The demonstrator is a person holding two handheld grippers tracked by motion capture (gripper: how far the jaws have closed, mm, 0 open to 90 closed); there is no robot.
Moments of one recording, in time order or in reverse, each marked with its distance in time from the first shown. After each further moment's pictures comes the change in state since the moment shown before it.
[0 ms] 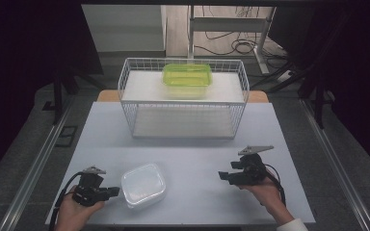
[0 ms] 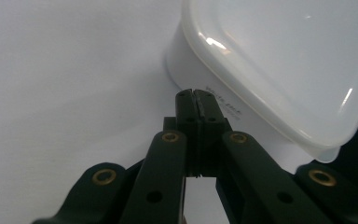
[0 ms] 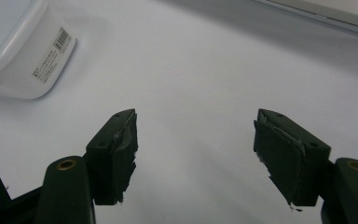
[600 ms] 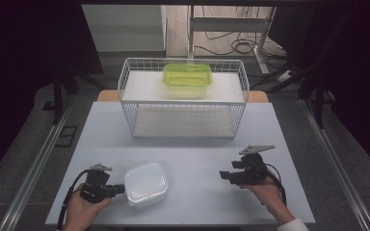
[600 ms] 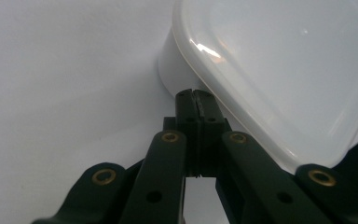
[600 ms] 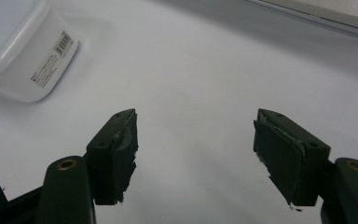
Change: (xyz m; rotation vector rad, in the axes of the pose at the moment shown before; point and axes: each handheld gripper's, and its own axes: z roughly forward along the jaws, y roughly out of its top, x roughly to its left) left arm -0.007 0.013 0.013 -0.021 0.011 -0.029; right arm -0.003 0.000 0.000 -0.002 -0.007 0.003
